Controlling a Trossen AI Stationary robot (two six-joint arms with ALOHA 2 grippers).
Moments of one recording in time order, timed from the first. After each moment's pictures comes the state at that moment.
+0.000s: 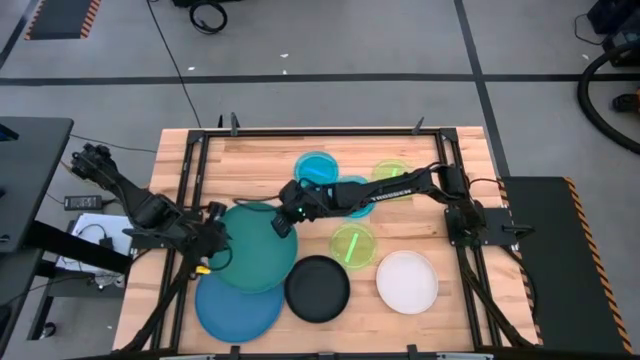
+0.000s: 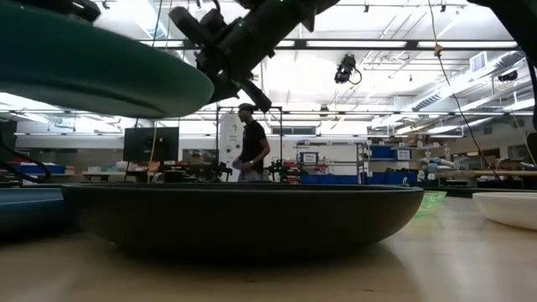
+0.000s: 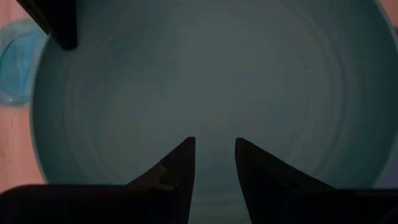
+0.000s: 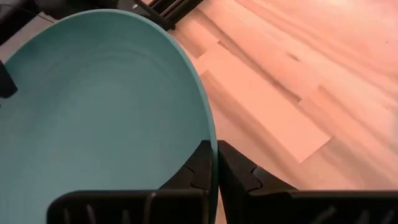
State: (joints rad) left arm -0.66 0.90 0.88 -1.05 -0.34 -0.22; right arm 0.05 2.11 1.72 -0.31 0.22 0.72
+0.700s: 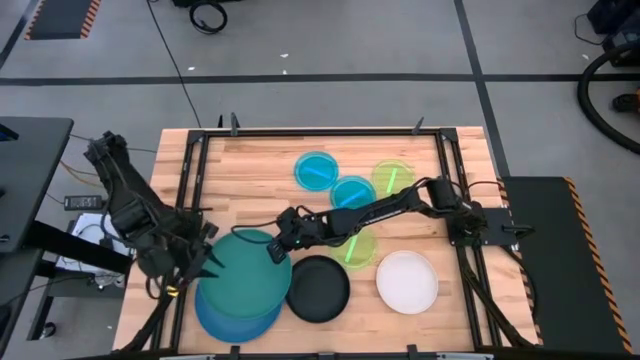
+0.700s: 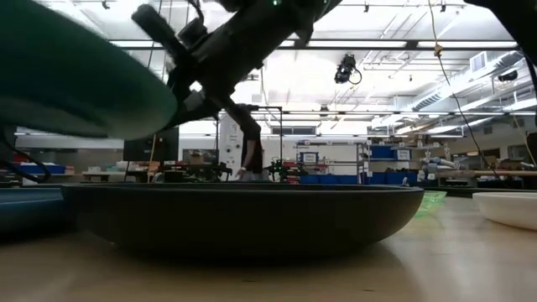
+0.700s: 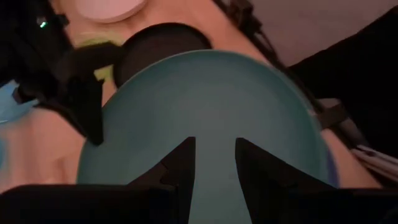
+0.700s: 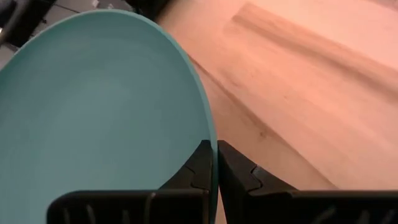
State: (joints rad) left arm -0.97 0.84 0.88 -0.81 -0.40 -0.26; right arm 0.16 2.23 1.72 -0.20 0.21 0.95
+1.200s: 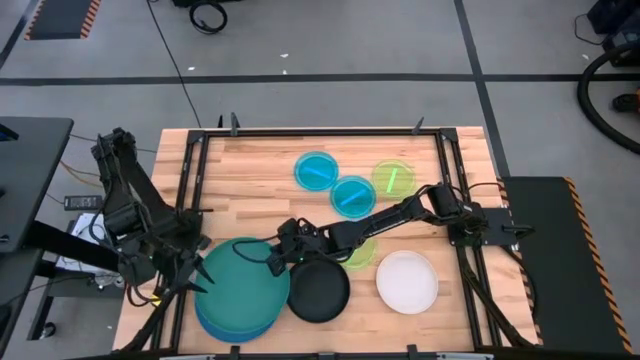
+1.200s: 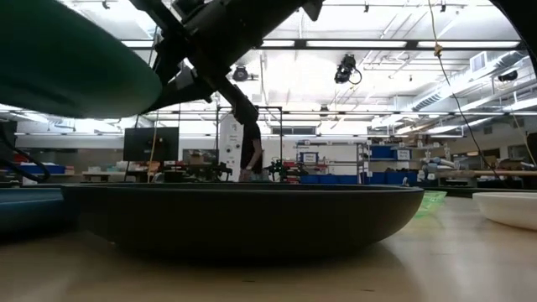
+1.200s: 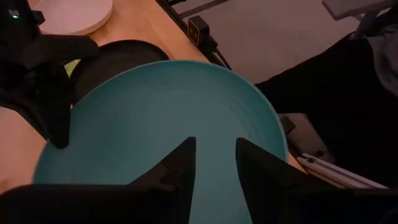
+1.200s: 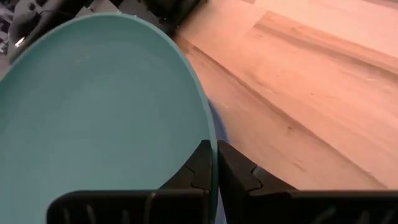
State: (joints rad) left arm -1.10 0.84 0.88 -0.75 -0.41 -0.36; right arm 0.24 2.22 1.74 -0.17 0.34 0.97
